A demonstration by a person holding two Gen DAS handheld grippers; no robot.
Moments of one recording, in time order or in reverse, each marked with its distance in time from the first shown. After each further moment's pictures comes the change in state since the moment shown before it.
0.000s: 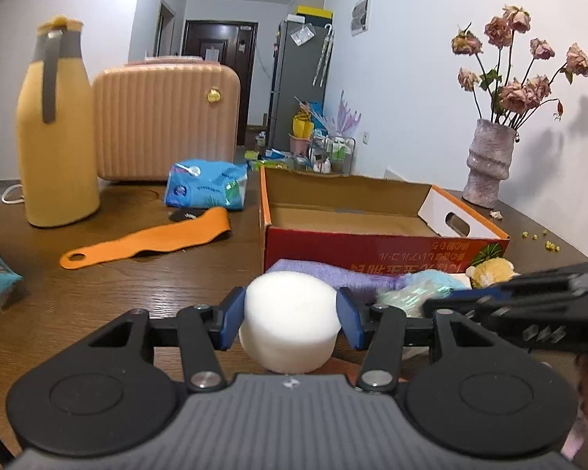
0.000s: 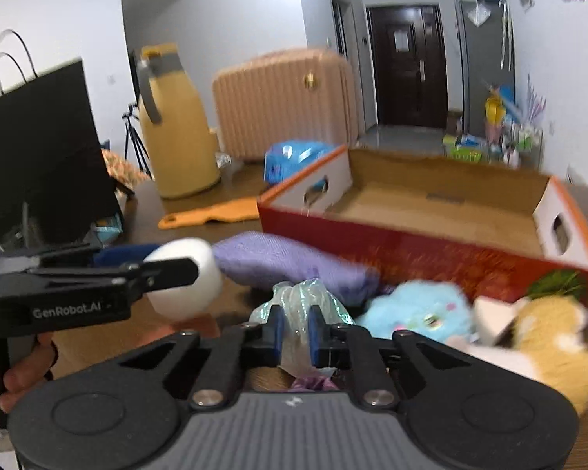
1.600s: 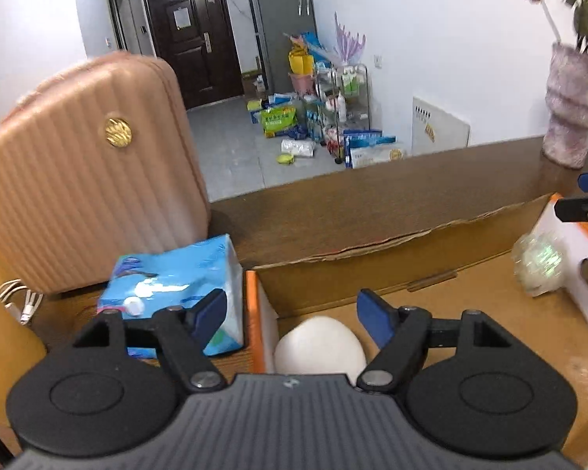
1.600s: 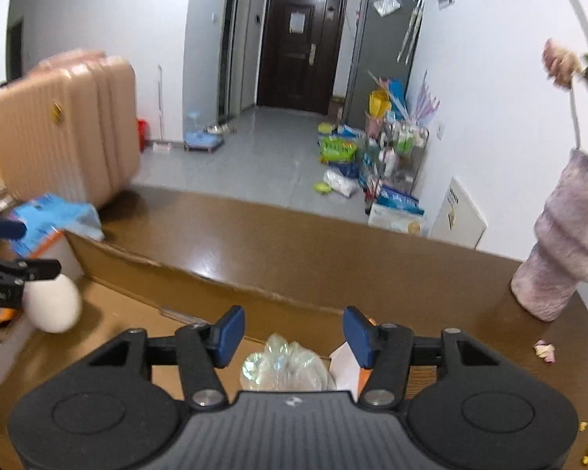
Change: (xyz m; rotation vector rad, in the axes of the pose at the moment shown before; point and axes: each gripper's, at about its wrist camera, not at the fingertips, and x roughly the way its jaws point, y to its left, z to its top) left arm 0.268 -0.025 0.171 0.240 0.234 0.099; right arm 0.115 -0.206 0.174 -0.011 0.083 -0.414
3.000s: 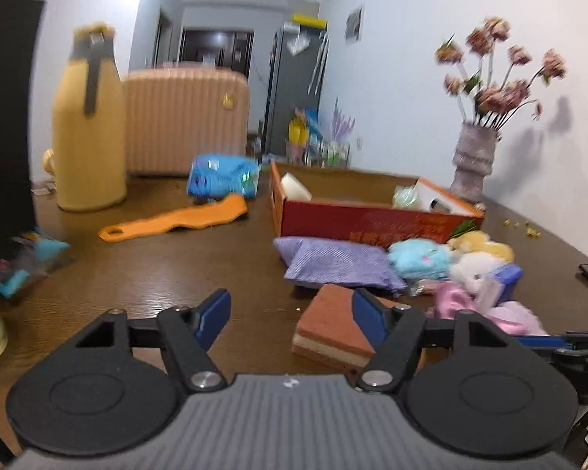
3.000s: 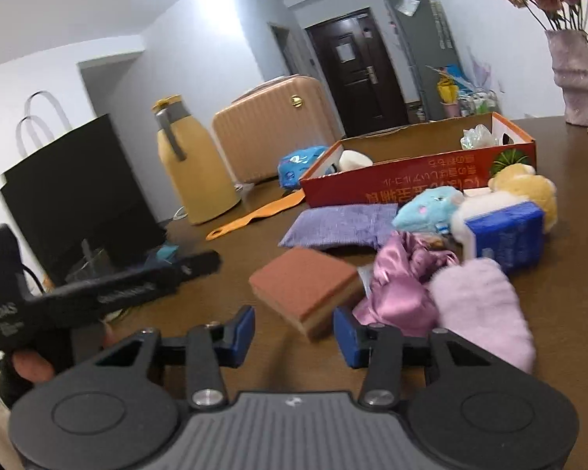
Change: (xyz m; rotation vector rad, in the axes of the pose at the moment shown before) left arm -0.259 0.017 -0.281 -0.233 -0.232 -0.134; right arm -0.282 0.194 -0.276 0.306 -0.130 0.399
